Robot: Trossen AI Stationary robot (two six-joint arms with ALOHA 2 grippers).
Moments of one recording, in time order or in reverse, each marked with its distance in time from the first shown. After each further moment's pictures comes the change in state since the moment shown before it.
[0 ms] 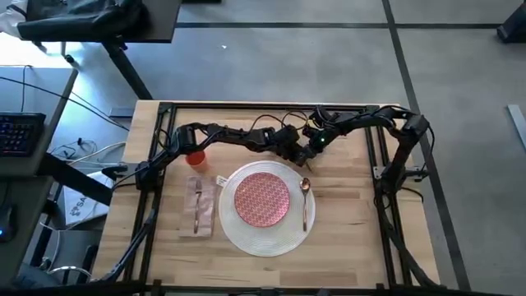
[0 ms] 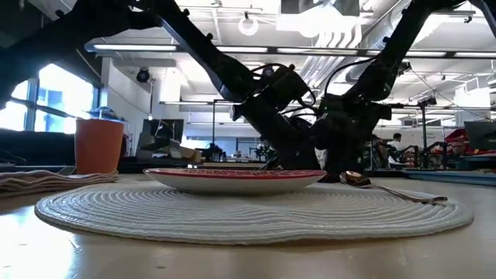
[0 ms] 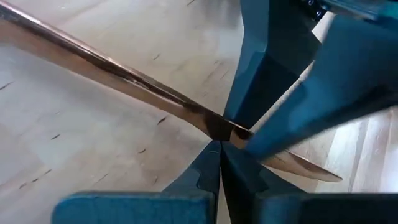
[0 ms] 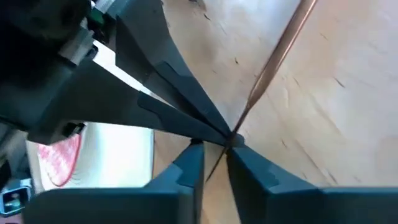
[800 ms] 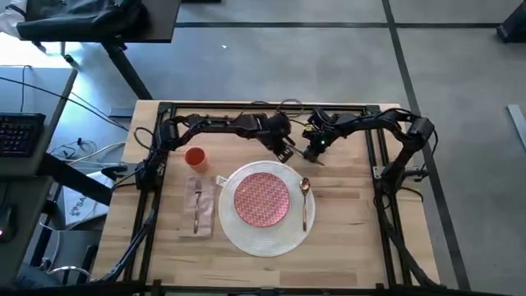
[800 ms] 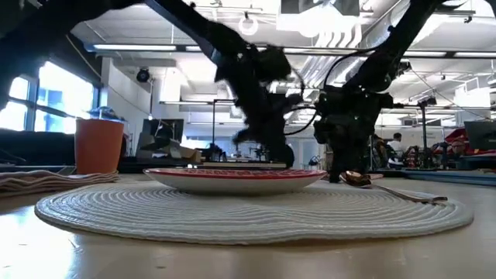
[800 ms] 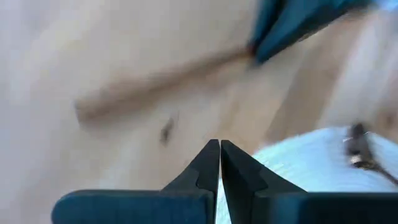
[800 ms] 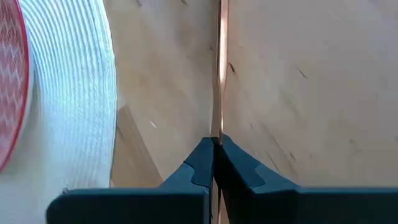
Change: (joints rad) left arm 0.047 -0.262 -0.001 -0.393 -0.050 0.431; right arm 0.034 -0.104 0.000 -0.096 0.234 -0.118
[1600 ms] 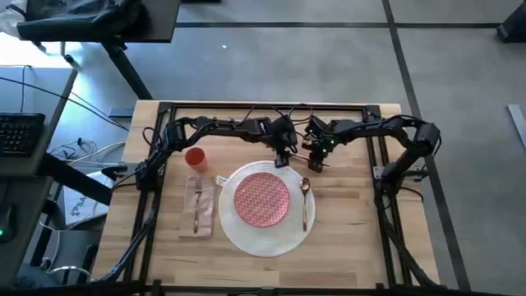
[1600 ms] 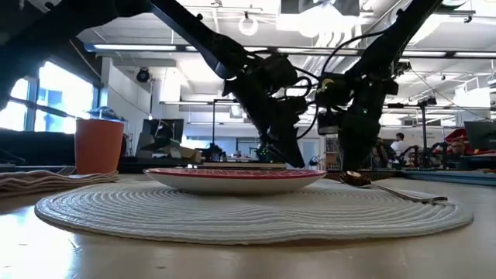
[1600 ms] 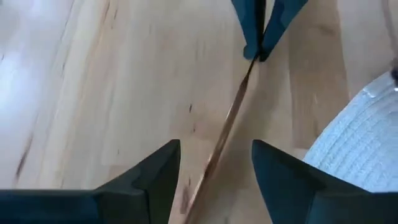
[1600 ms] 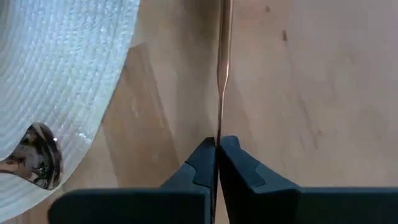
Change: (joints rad) left arm -0.005 0.095 0.000 0.116 0.026 0.482; right arm 0.139 -0.083 -0.002 -0.078 0.137 -0.167
